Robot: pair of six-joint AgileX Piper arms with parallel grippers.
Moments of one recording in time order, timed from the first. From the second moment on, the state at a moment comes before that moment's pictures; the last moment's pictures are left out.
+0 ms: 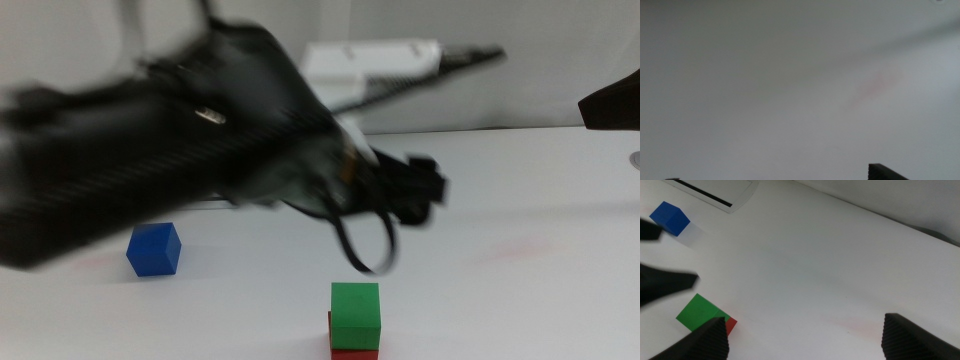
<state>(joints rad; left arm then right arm) -0.94 1.60 -1.39 0.37 0.93 -0.83 0.18 1.13 -1.33 0.41 1.17 -0.49</state>
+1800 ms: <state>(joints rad) -0.10 1.77 -1.18 0.06 0.83 -0.22 0.18 1.13 -1.33 0.41 1.17 -0.49</state>
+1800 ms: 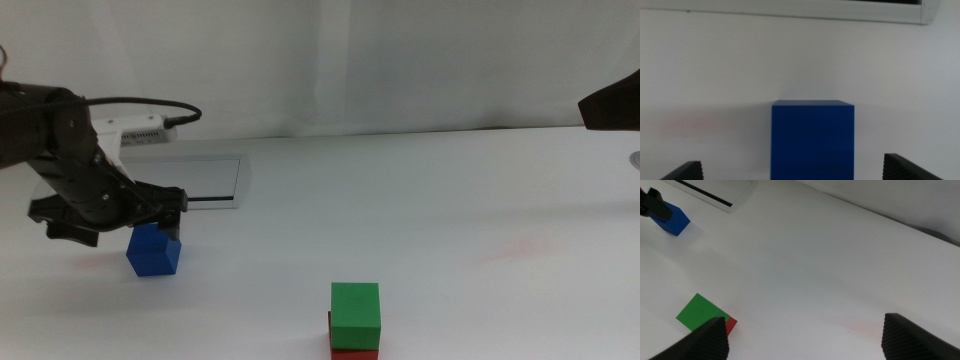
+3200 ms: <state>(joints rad) -0.10 1.91 -1.19 0.03 0.78 -0.25 0.18 1.13 -1.33 0.41 1.17 -0.49</state>
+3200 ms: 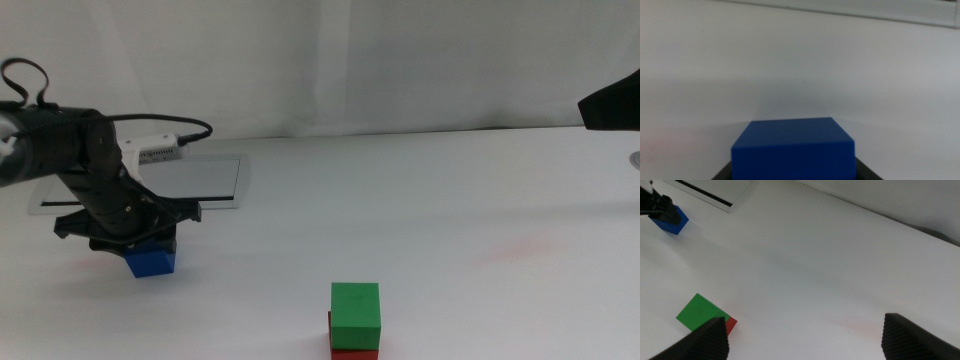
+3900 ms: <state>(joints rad) -0.11 1.69 -1.17 0.00 0.86 -0.25 0.18 1.13 -1.33 0.41 1.17 -0.49</state>
